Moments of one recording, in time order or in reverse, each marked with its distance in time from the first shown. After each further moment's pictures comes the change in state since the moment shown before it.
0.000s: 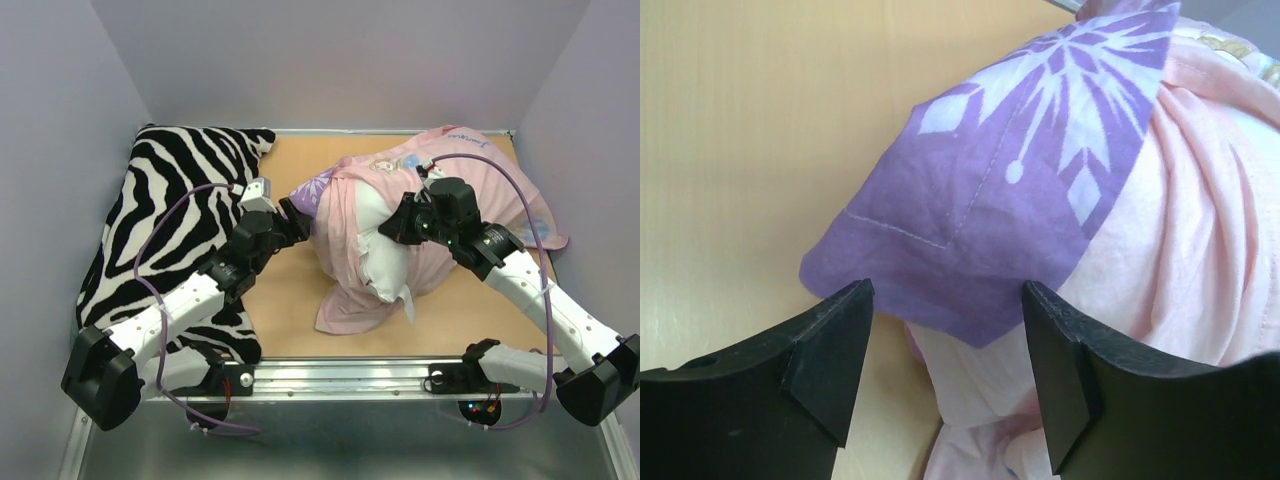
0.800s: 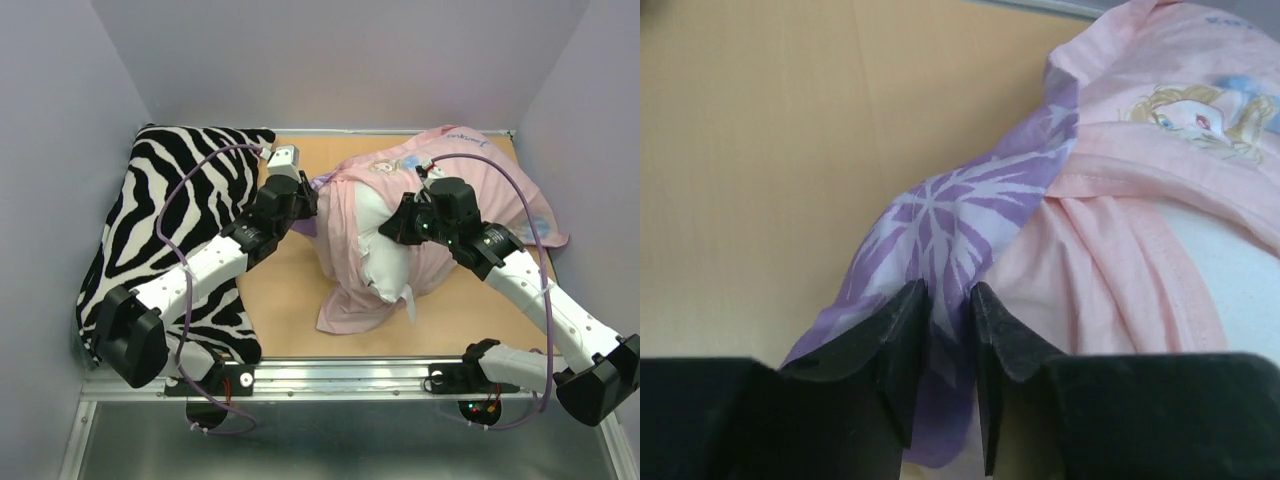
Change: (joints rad) left arm -0.003 0.256 0.320 -0.085 0.002 0.164; right arm -0.002 0.000 0.000 -0.003 -0.006 -0.012
